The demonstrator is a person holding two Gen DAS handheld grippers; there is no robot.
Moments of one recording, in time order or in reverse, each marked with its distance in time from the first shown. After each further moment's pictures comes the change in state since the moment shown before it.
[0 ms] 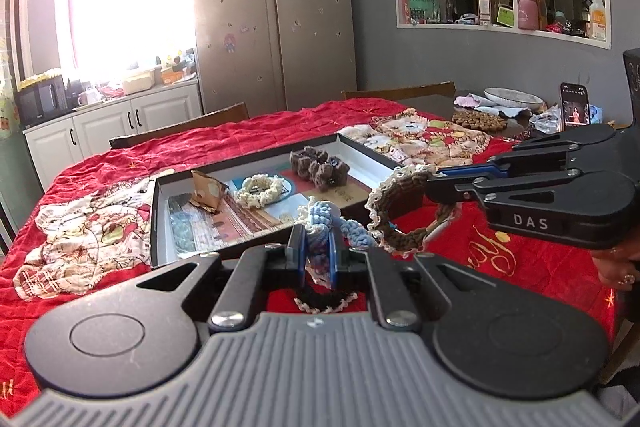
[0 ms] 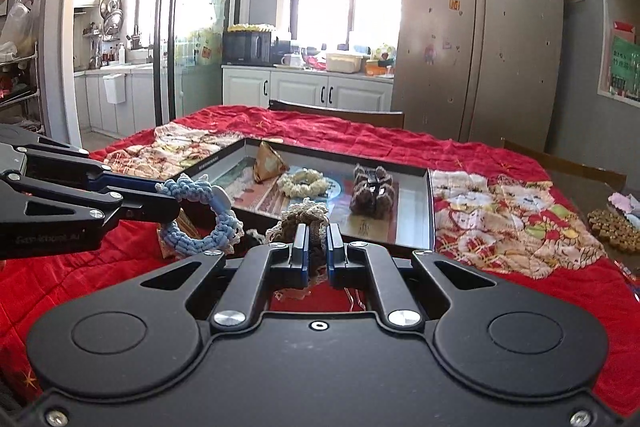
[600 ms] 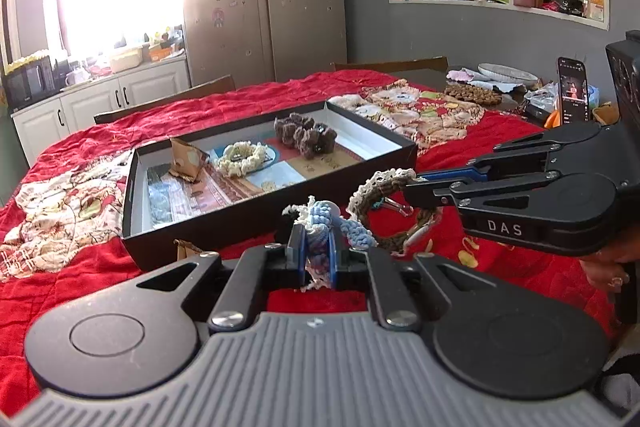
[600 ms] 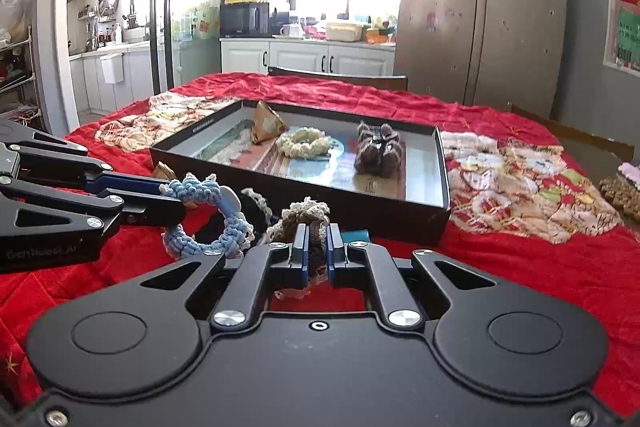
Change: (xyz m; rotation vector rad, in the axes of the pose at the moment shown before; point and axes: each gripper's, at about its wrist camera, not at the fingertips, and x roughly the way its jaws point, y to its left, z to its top) left arm 0.023 -0.007 -0.016 0.000 0.072 -0.033; right arm 0.029 -0.001 -0.021 0.022 0.091 0.007
